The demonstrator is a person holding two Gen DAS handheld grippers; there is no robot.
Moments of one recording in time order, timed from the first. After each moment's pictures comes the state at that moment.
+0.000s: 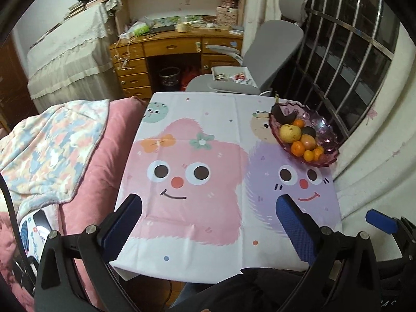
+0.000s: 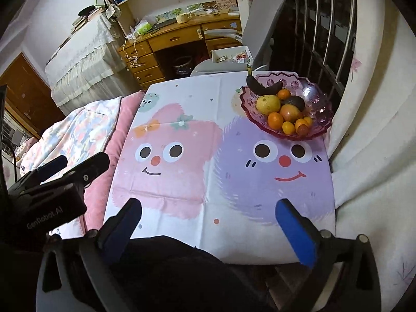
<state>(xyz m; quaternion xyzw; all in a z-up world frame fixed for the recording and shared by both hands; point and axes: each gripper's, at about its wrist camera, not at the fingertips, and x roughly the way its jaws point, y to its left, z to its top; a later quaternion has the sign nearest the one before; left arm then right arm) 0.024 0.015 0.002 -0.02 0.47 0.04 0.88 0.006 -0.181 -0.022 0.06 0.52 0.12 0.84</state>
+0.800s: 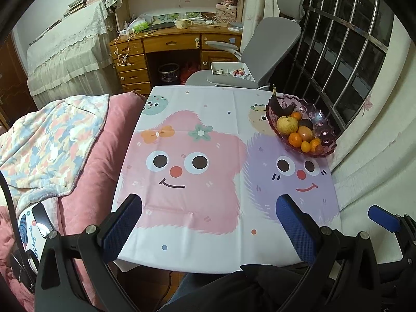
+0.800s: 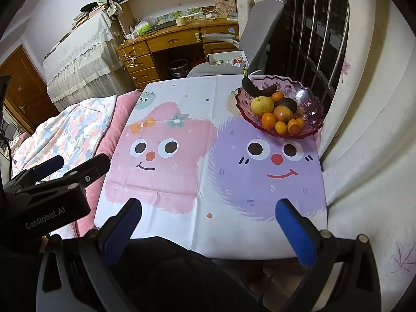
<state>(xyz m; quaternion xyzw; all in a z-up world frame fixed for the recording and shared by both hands) 0.004 0.009 -0.006 -0.03 0.48 0.03 0.88 -0.019 -0.175 -0.017 0.03 0.50 0.11 0.86</state>
